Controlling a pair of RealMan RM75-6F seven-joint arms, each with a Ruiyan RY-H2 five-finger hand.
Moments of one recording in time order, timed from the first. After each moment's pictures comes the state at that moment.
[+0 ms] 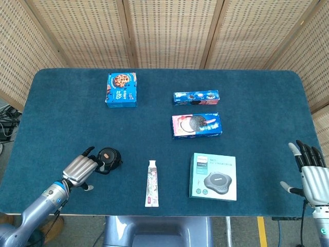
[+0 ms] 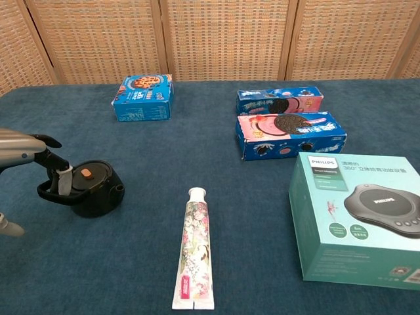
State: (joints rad) left arm -0.62 -1.13 0.04 -1.89 1.19 0.87 0.47; right arm 0.09 -1.03 0.08 -1.68 -1.47 1.46 -0.02
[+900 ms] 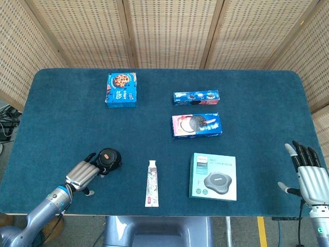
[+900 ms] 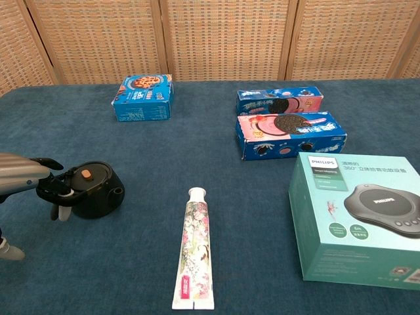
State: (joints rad) left arm -0.61 -1.20 0.09 -1.82 1.19 0.87 0.47; right arm 0.10 -1.04 0.08 -1.68 -1.47 1.44 -0.04
